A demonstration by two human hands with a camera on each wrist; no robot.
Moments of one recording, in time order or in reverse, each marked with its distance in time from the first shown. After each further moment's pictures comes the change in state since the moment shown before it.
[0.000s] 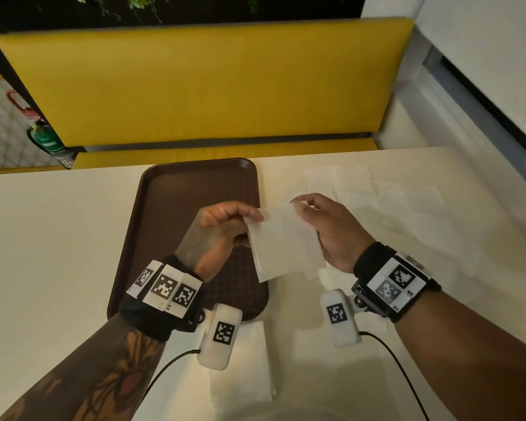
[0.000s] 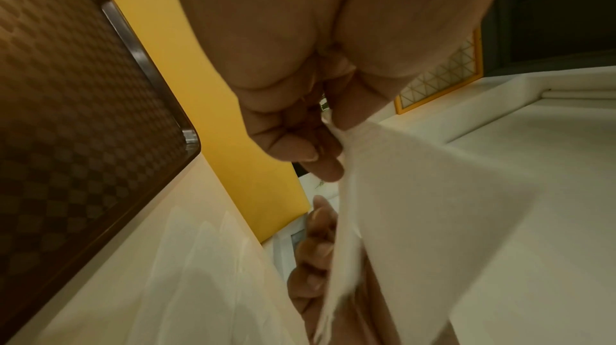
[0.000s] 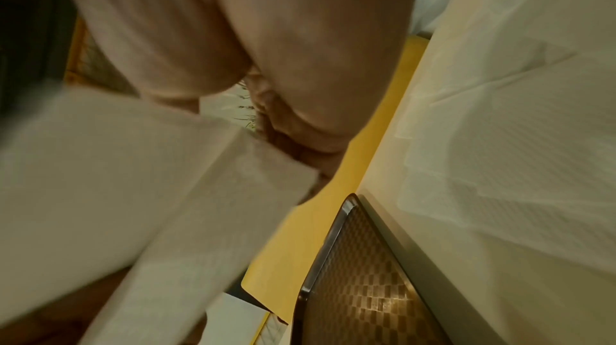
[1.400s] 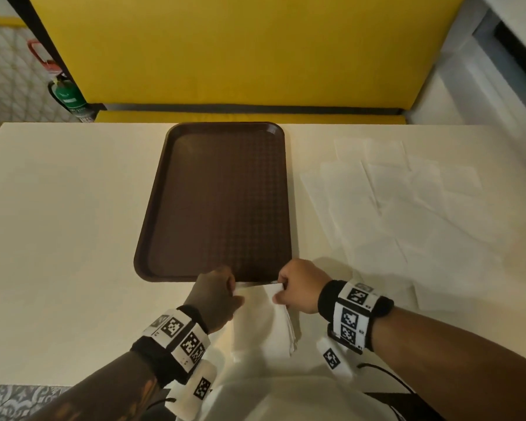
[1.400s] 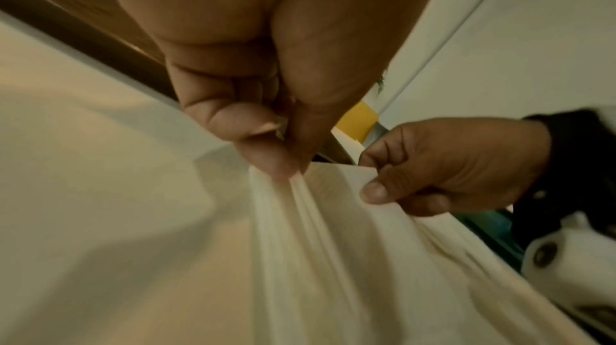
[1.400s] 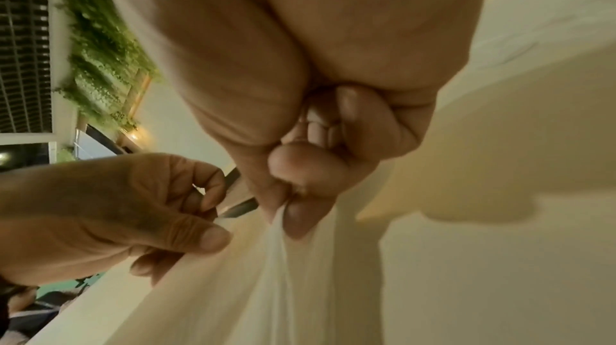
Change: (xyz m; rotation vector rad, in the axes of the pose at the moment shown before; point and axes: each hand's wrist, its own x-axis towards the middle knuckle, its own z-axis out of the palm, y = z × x) left_hand -0.104 -0.111 -0.031 0.901 0.043 -0.502; right_hand -0.026 0.123 0.071 -1.089 -0.305 0.218
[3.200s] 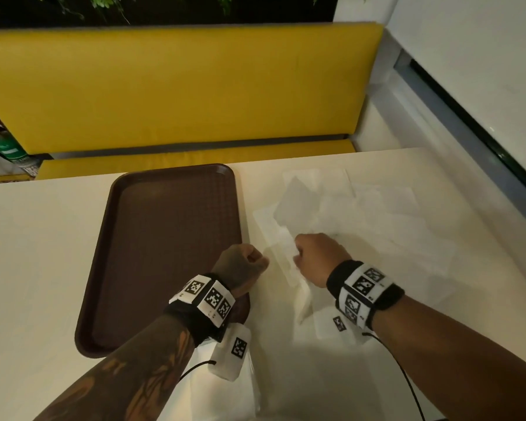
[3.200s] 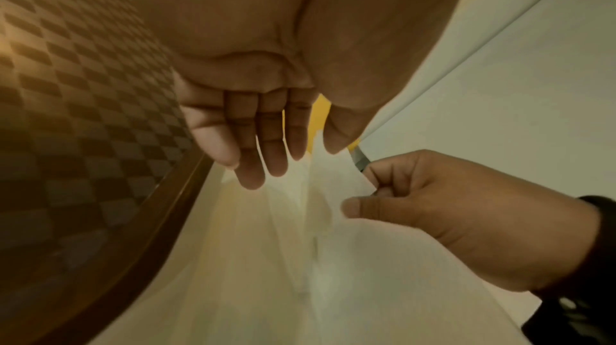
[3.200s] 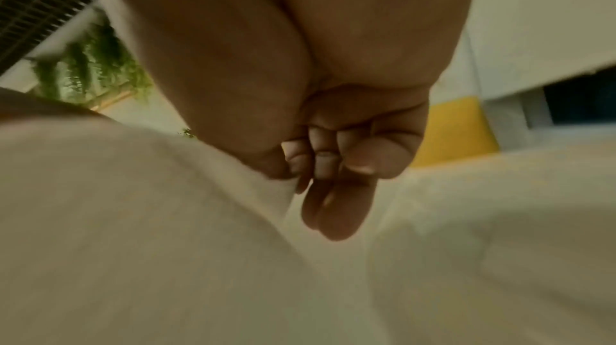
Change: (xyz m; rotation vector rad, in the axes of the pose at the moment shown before) left_hand 0.105 0.128 0.003 -0.138 -0.083 0.282; right_hand 0.008 0.062 -0.120 -0.202 0.411 0.119
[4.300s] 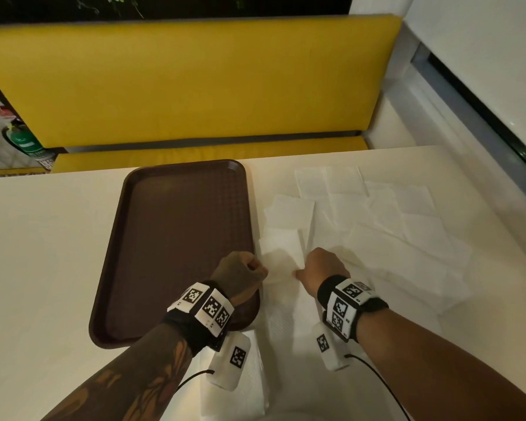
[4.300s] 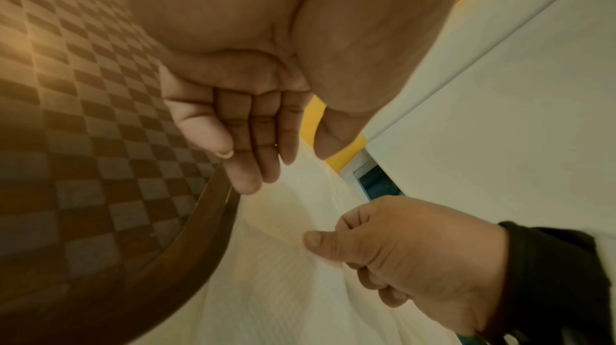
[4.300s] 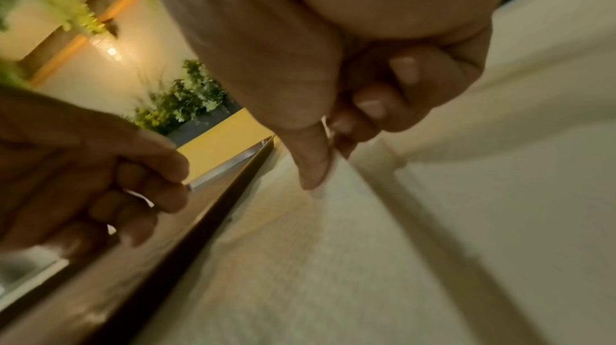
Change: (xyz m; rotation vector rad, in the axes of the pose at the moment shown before) left_hand -0.013 -0.023 -0.002 0.048 0.026 -0.063; right_hand 0.009 -0.007 0.049 0.128 -0.081 0.369
